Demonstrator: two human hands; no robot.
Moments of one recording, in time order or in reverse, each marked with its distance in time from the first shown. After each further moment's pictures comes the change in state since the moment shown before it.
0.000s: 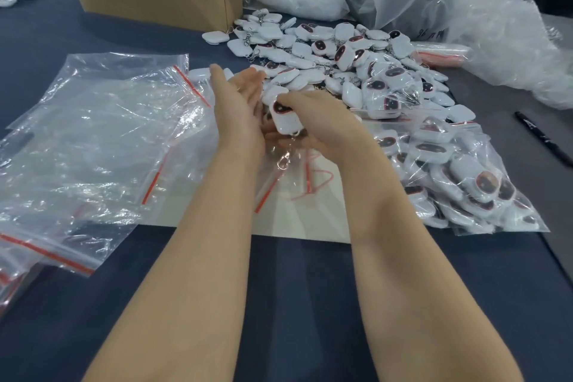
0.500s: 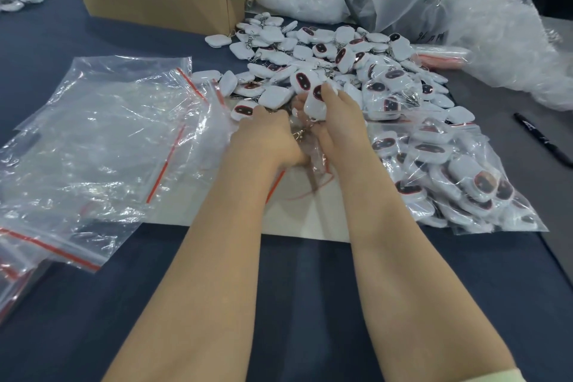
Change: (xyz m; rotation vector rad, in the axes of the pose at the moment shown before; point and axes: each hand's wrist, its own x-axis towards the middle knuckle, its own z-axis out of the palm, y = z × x) left_hand -0.026 -0.002 -0.004 1.852 -0.329 0.186; right_hand 0.029 0.028 -0.009 0.603 0.309 -0.119
